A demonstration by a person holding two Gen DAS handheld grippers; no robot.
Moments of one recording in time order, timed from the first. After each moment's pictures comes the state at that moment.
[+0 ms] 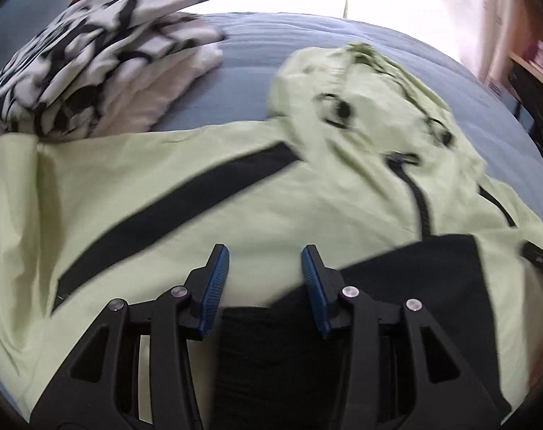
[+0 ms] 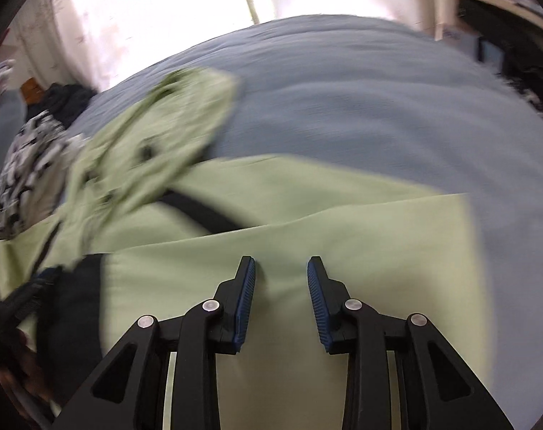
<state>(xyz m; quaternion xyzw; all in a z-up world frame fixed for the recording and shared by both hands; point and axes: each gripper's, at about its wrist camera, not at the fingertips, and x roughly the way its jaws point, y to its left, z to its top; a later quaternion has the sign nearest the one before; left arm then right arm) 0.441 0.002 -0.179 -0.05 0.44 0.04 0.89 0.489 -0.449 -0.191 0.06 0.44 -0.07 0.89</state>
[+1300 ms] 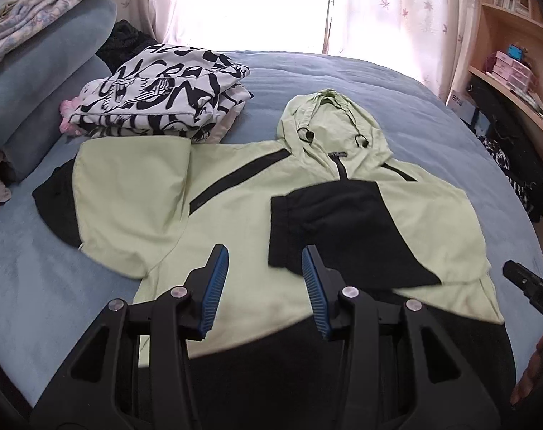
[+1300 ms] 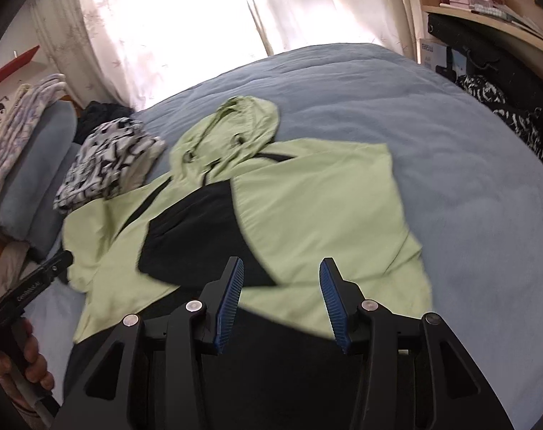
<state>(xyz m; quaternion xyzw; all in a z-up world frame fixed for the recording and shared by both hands) 0.204 0.030 -0.022 -0.04 0.40 0.01 0.91 0.192 -0.351 -0.060 0.13 0.41 0.00 0.90</state>
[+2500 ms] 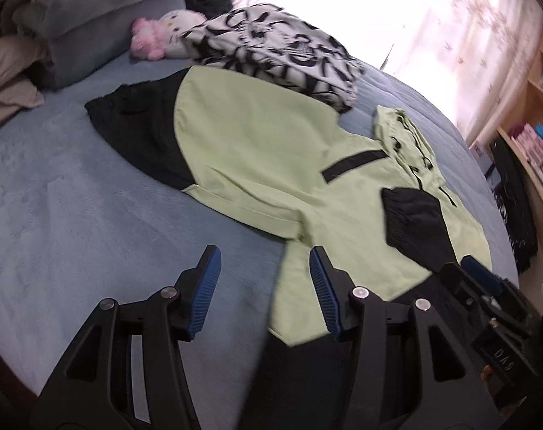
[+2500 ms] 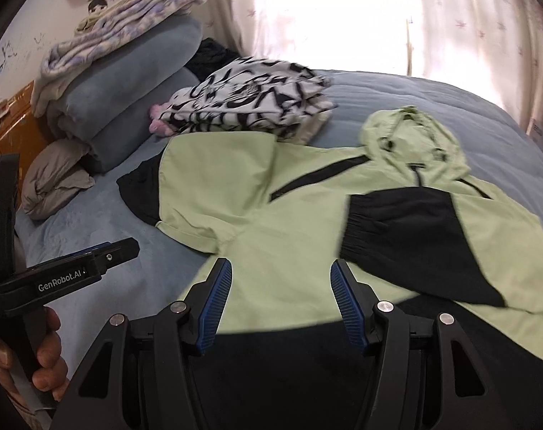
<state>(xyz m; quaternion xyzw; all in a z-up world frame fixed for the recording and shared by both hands) 0.148 0.261 -0.069 -0.19 0.43 0.04 0.88 0.183 -0.003 -0.058 -0.02 0.40 0.17 0.90</state>
